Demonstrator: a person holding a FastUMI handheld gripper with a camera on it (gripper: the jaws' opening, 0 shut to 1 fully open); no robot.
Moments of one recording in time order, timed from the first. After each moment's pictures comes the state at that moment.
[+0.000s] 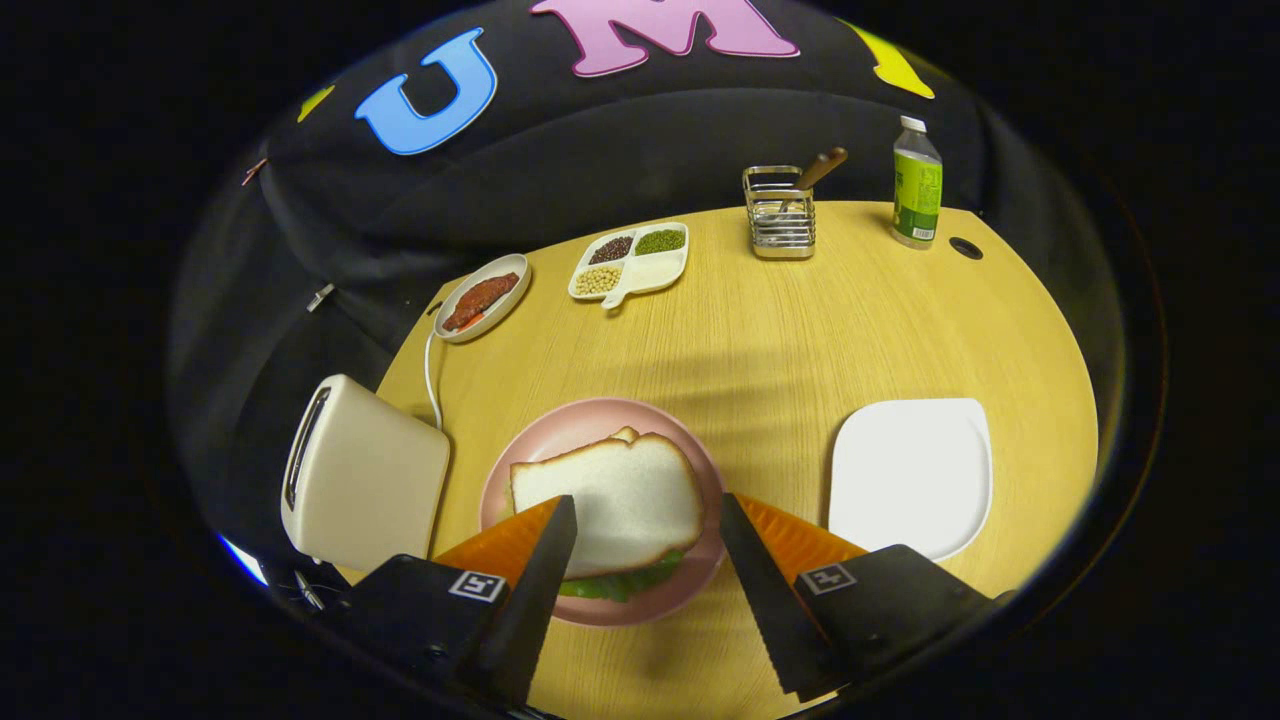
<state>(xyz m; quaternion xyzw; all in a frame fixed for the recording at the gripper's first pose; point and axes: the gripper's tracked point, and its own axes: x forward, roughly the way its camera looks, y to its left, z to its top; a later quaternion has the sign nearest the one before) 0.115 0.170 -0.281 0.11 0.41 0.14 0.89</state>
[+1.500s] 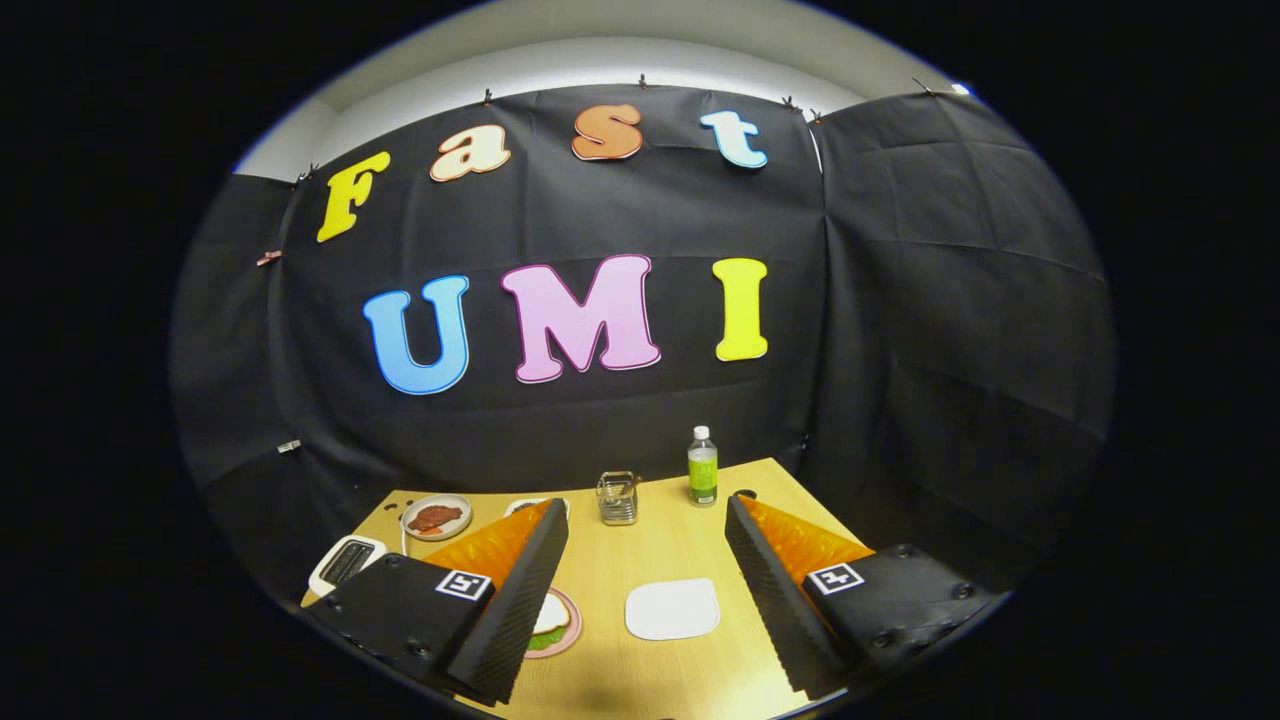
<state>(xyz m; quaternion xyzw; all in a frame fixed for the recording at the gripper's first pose) 0.005 0.013 0.010 0.07 0.05 -0.02 1.00</state>
